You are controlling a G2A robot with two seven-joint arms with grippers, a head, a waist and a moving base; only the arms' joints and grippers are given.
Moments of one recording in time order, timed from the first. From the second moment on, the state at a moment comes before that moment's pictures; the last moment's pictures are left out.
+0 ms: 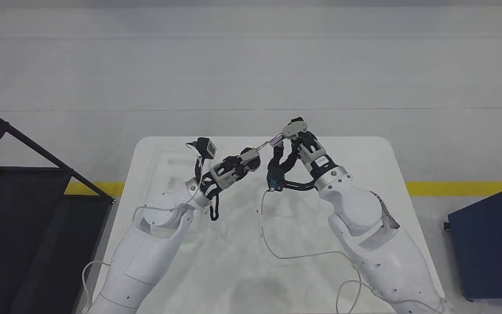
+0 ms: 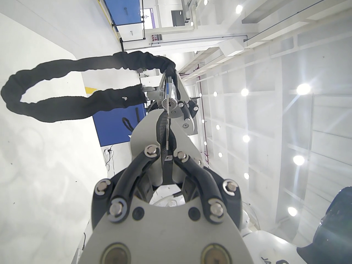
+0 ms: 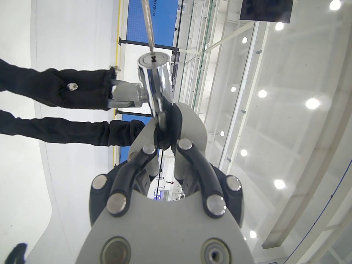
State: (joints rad) left arm 1.19 -1.23 -1.20 -1.59 -0.47 -0.15 -0.64; right arm -1.10 -1.20 1.05 -1.84 -2.84 -0.30 0.04
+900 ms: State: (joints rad) left arm 1.21 -1.23 -1.21 -1.60 -0.47 -0.15 -0.65; right arm -1.11 -1.21 1.08 -1.83 -2.85 -0.31 0.04
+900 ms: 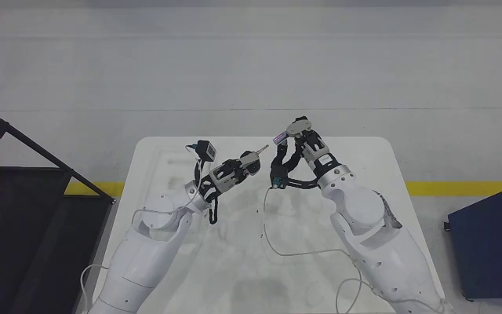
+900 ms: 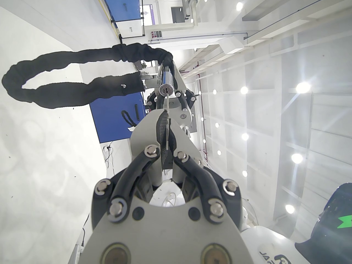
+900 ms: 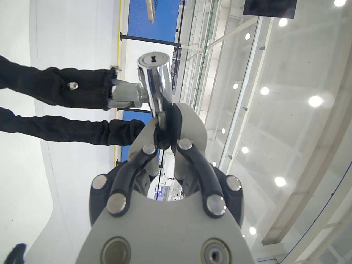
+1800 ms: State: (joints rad) left arm 1.21 -1.23 -1.21 -1.59 -0.50 -0.15 -0.66; right arm -1.12 -1.22 1.08 -1.85 -2.84 -0.35 0.05
